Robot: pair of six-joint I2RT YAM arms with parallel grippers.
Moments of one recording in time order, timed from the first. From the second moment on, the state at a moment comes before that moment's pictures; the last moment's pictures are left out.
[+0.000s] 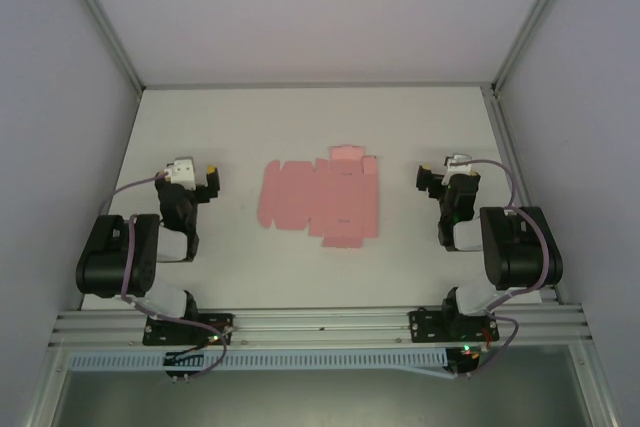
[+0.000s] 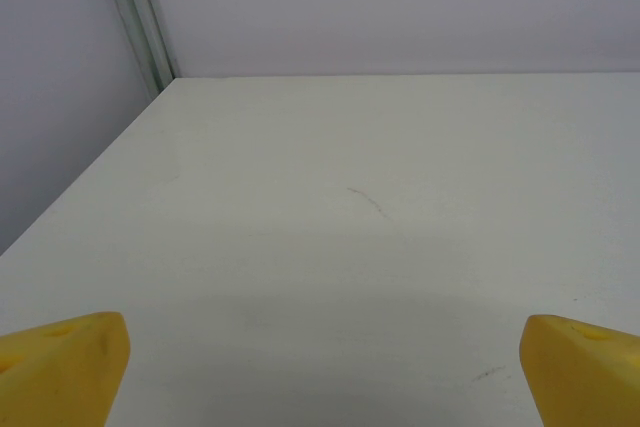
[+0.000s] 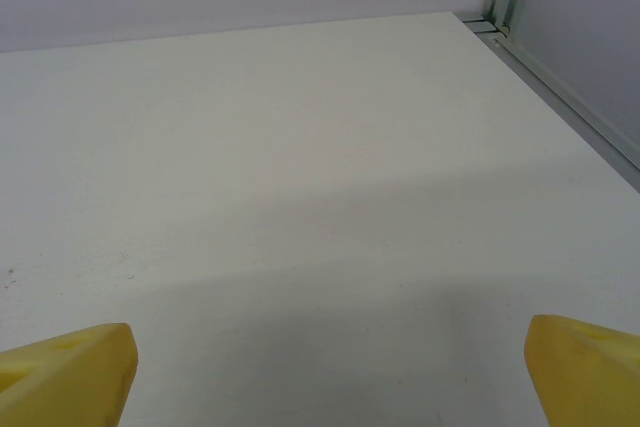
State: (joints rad) left arm -0.03 1.54 0.25 1.09 -0.14 0.04; right arm 0.02 1.56 0.32 0.92 0.12 0.06
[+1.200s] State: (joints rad) left arm -0.19 1.35 0.70 -0.06 0.17 -0.34; right arm 0.37 1.69 0.95 -0.16 -0.32 0.51
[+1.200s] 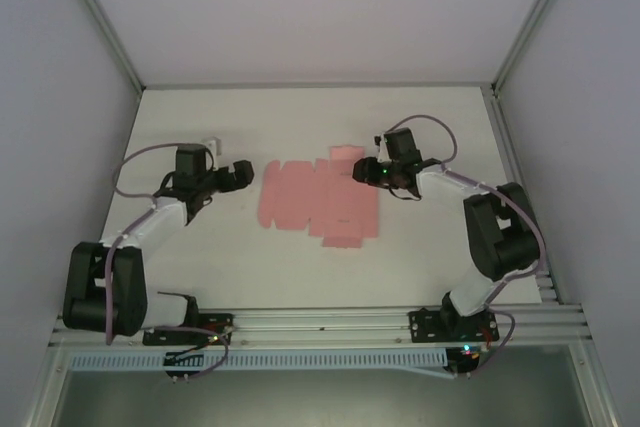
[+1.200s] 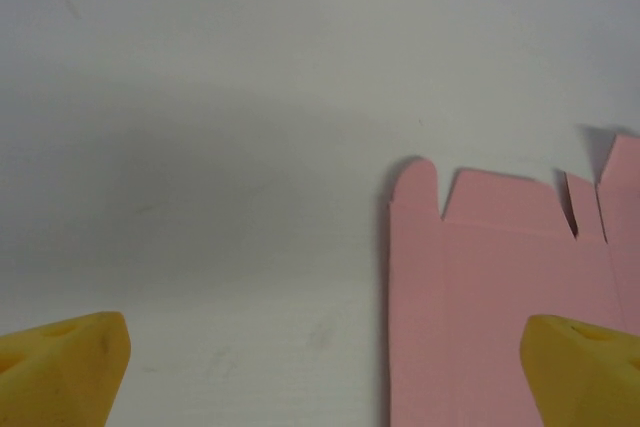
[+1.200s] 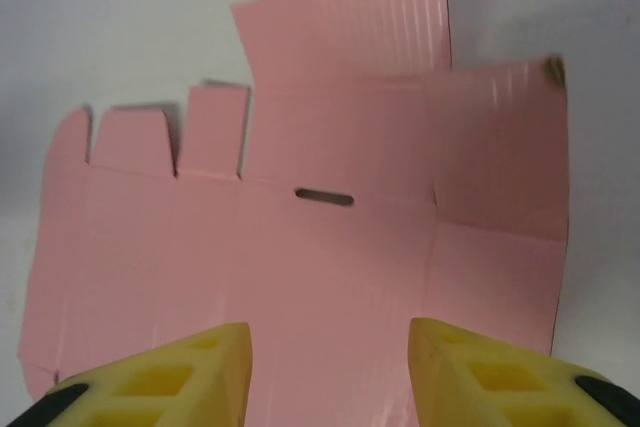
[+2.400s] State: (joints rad) left arm -0.31 1.72 0.75 0.17 0.60 -0.46; right arm 0.27 1.80 0.80 0.14 -0.46 0.53
